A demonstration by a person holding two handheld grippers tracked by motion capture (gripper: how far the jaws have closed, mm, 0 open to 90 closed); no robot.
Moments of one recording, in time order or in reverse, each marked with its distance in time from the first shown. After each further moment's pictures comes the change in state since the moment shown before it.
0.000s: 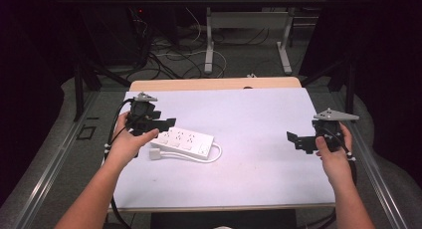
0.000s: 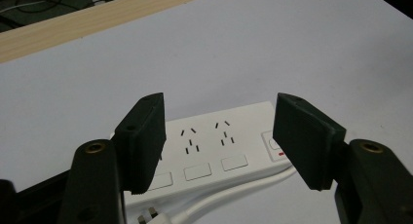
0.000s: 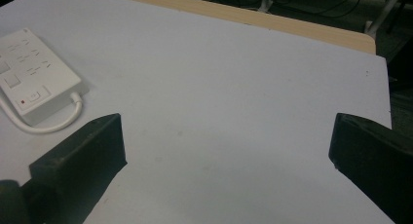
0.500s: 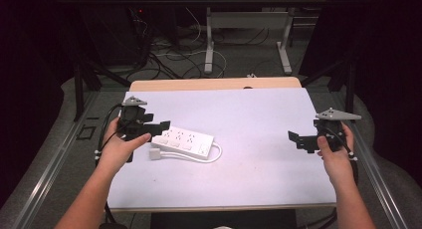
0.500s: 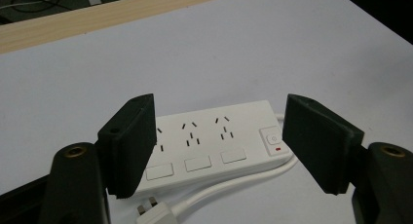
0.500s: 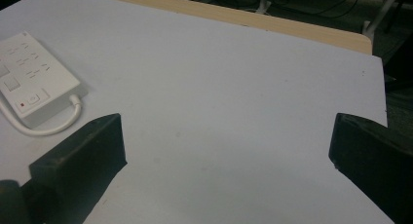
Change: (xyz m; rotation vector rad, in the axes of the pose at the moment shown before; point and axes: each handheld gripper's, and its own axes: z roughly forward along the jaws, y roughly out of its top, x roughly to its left) left arm 0.011 -0.017 -0.013 -0.050 -0.025 -0.050; right arm -0.002 0.001 -0.003 0.002 0.002 0.012
